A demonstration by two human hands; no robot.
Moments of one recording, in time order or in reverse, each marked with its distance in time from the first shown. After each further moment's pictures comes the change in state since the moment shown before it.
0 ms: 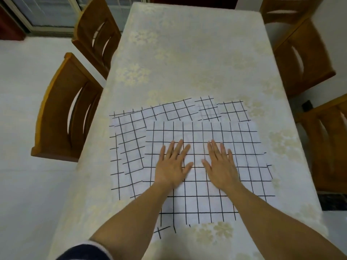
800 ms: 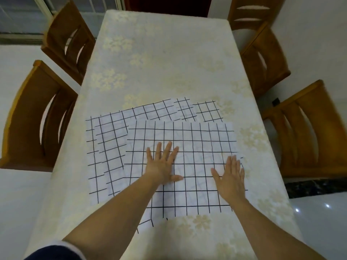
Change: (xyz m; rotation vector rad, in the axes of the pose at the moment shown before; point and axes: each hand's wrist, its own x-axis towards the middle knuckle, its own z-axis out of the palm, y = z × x) left_hand 0.016 0.039 -0.029 0.217 -0.340 0.097; right_hand -0.078 0.073 0.001 0.189 0.002 0.469
